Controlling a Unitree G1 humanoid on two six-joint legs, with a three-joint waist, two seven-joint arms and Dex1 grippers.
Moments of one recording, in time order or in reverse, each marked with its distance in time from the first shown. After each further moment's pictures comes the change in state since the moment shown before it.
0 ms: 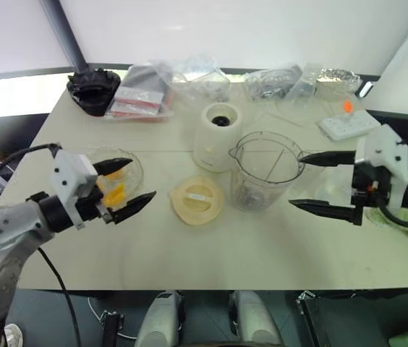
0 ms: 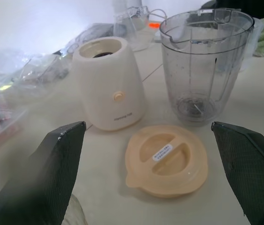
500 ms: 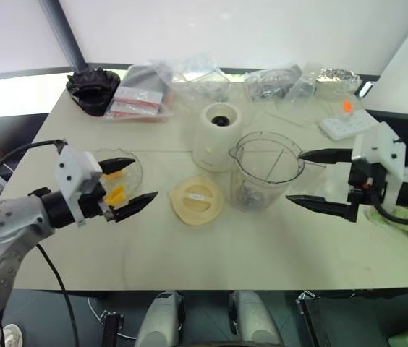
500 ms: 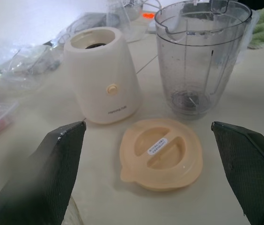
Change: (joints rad) left arm -0.033 0.022 -0.028 0.009 -0.016 0.059 0.011; right arm -0.011 0.022 0.044 0.003 0.002 -0.001 -0.059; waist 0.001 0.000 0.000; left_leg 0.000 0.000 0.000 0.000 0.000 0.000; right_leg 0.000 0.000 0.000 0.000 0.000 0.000
